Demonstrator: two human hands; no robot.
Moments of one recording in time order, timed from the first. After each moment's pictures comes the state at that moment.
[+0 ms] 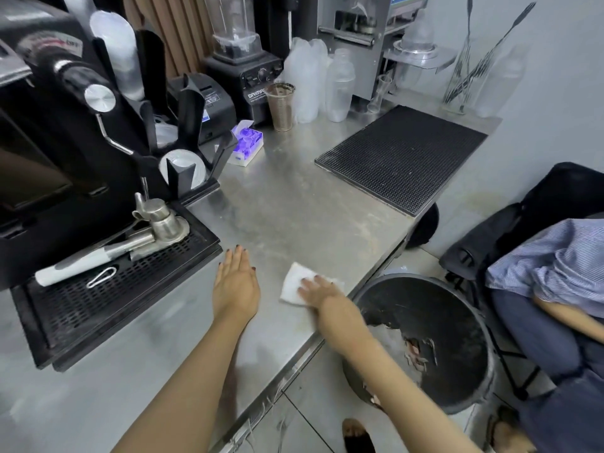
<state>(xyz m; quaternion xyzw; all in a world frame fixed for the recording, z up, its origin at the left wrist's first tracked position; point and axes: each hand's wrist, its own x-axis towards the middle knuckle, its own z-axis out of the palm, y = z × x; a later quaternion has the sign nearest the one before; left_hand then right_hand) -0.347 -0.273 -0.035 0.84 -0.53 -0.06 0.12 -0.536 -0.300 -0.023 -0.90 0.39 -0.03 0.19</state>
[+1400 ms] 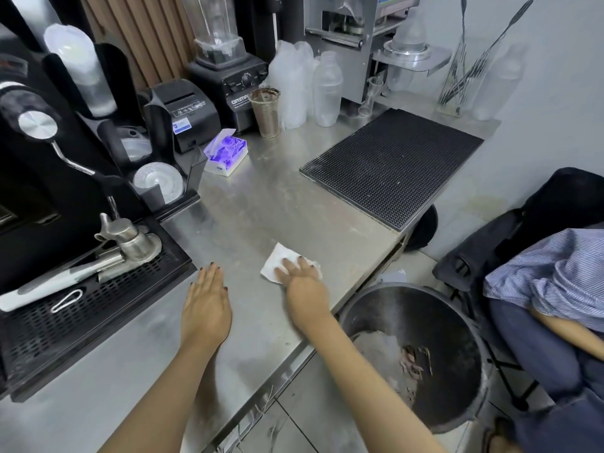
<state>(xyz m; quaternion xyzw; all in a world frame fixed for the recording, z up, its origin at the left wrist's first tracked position) -0.347 -0.276 -0.038 0.84 -0.52 -0.05 0.12 -0.512 -0.358 -0.012 -0.89 0.42 -0.11 0.14</state>
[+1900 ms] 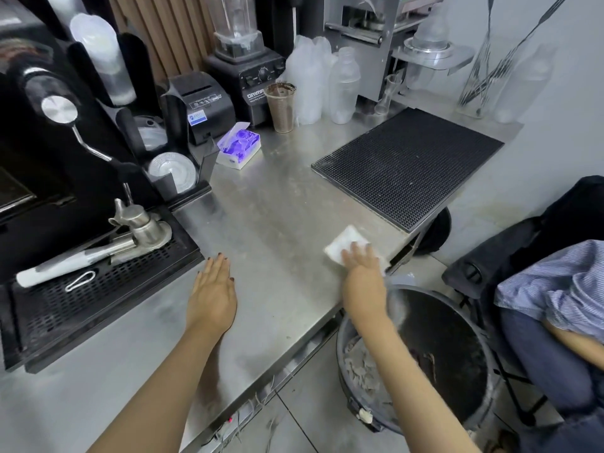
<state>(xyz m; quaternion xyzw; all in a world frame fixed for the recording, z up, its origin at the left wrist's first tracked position) -0.348 -0.277 -0.034 0.85 -0.51 -0.06 0.12 -0.584 -0.380 -0.008 -0.81 0.56 -0.13 0.14</state>
